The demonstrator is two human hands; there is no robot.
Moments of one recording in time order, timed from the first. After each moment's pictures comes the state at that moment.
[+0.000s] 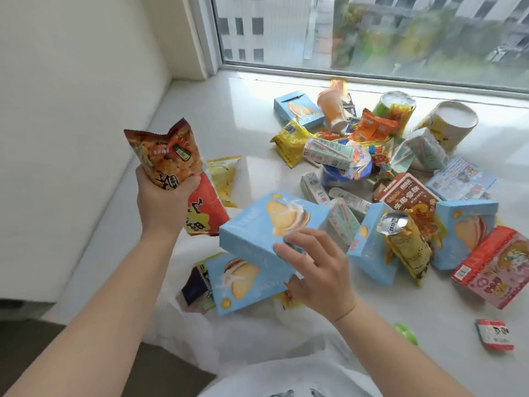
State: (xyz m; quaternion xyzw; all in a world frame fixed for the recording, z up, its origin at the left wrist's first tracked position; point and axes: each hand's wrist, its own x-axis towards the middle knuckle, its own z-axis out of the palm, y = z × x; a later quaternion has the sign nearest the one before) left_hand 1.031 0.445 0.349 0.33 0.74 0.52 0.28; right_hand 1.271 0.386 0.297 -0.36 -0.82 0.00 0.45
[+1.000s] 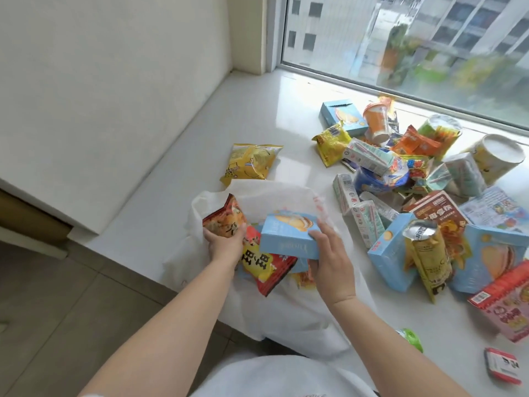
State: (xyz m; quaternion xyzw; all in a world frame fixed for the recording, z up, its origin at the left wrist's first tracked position) left_hand 1.058 0.344 0.225 0.08 0.82 0.36 0.44; right_hand 1.263 0.353 0.244 -0.51 -0.80 0.17 0.26
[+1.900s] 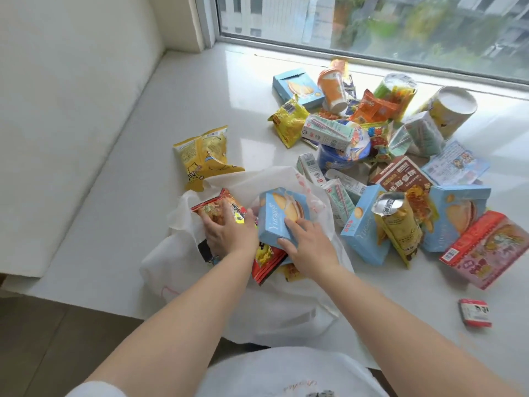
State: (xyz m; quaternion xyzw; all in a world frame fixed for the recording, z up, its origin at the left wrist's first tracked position) left_hand 1.136 0.408 0.229 0.31 0.87 0.19 0.32; right_hand 1.280 0.399 0.237 -0.62 -0.73 0.28 -0.01
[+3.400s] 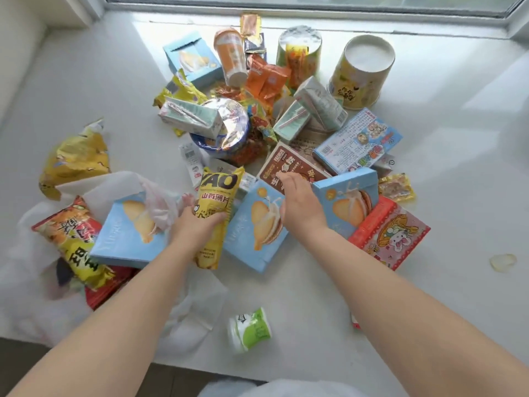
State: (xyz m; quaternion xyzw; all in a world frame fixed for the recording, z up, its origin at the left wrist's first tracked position) left_hand 1.348 0.469 0.217 0.34 0.83 0.14 0.43; right_hand 1.555 0.502 0.204 -0.60 -0.75 0.25 0.11
